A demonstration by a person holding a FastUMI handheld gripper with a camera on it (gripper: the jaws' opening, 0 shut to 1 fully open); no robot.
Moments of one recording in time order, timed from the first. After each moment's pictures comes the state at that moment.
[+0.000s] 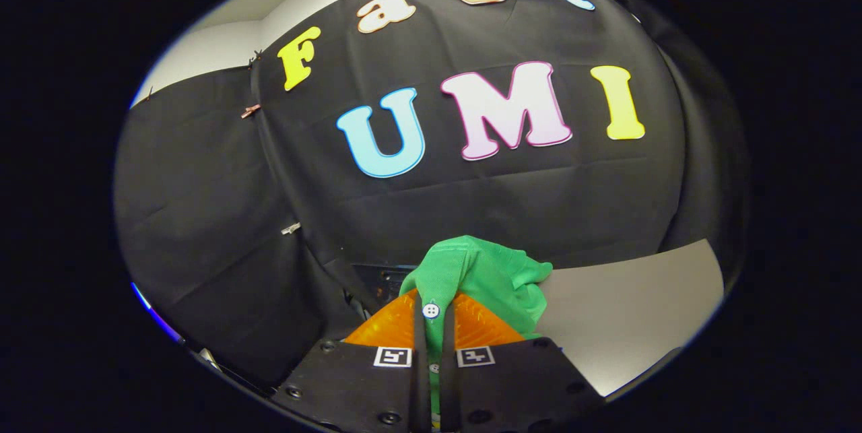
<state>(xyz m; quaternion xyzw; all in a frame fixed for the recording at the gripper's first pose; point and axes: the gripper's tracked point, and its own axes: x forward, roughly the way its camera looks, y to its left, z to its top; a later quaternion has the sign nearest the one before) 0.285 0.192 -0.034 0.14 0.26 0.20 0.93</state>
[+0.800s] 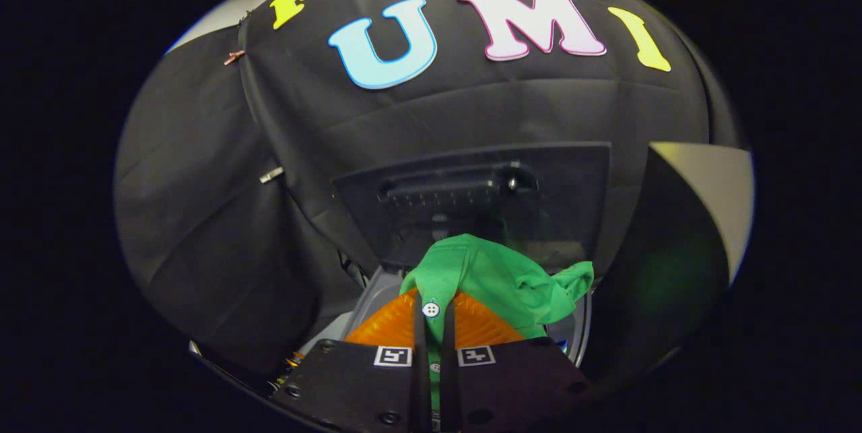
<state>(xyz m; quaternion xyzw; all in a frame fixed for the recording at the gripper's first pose) 0.295 0.325 -0.281 0.13 0.35 0.18 0.91</state>
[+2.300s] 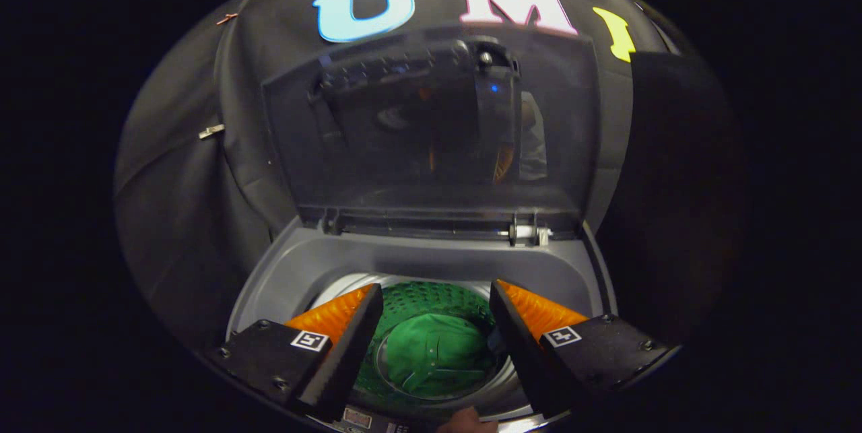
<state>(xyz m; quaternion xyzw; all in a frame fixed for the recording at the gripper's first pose) 0.295 0.313 -0.380 0.05 0.31 0.09 0.95</state>
